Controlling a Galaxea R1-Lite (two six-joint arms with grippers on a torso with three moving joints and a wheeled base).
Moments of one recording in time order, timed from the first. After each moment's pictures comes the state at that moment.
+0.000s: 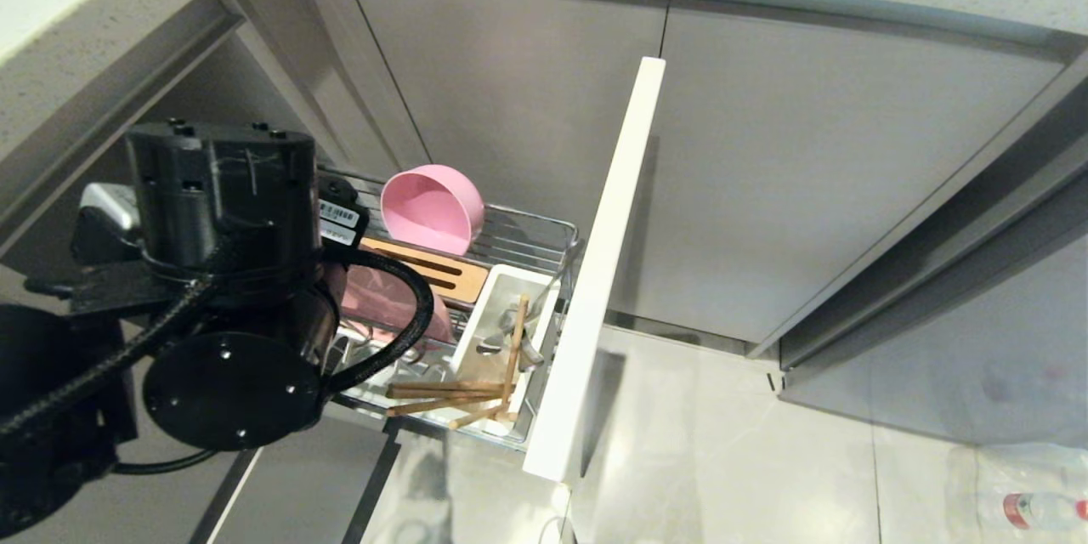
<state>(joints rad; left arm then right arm) -0.78 1.45 -0.90 -0.34 1.15 -1.15 0.00 0.00 0.00 0.00 -0.02 0.05</state>
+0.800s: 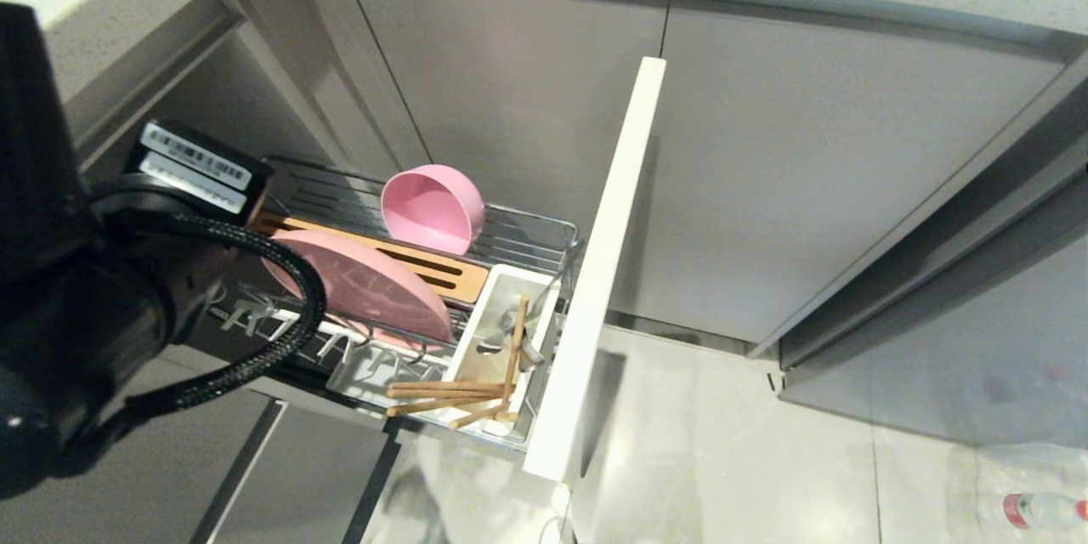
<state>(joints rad) -0.90 1.26 -0.98 -0.15 1.20 -0.98 0.00 0.00 0.00 0.00 -0.02 0.05</state>
